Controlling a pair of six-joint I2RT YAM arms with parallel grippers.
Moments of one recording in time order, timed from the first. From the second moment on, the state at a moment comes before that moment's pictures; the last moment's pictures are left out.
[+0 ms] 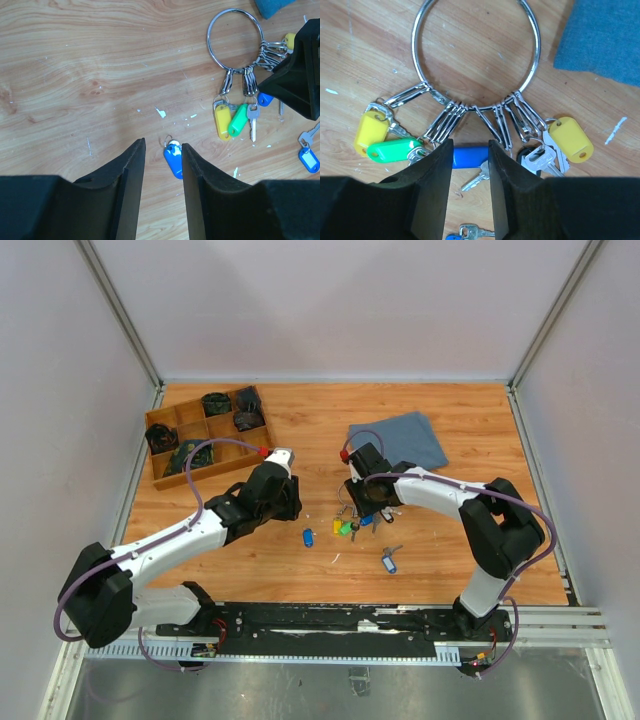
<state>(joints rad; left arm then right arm) -0.72 1.20 0.72 -0.24 -0.20 -0.48 0.67 1.72 1.05 -0.45 0.05 0.14</state>
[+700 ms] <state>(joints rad) -0.72 1.20 0.72 -0.24 -0.20 -0.48 0.66 1.65 1.03 -0.39 0.02 0.09</state>
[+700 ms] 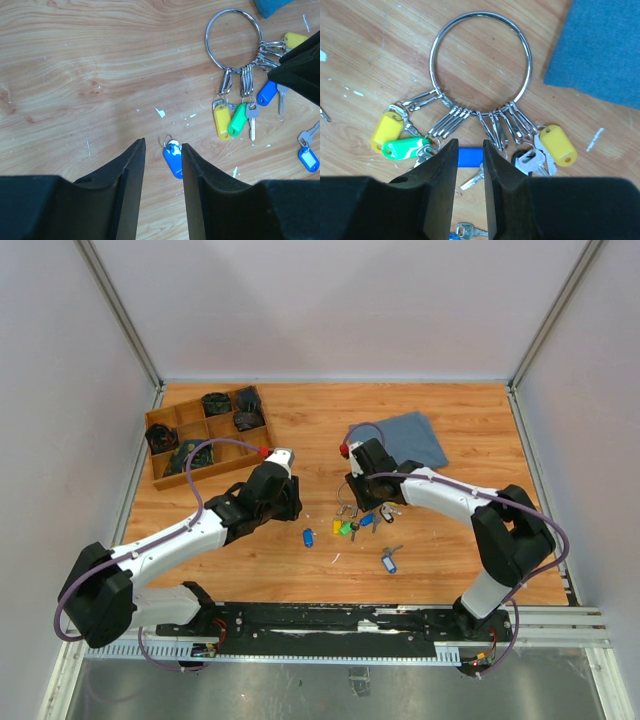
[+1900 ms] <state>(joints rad) -0.72 1.20 0.73 -0.24 -0.20 -0.48 0.64 1.74 1.11 -0.49 0.00 0.02</state>
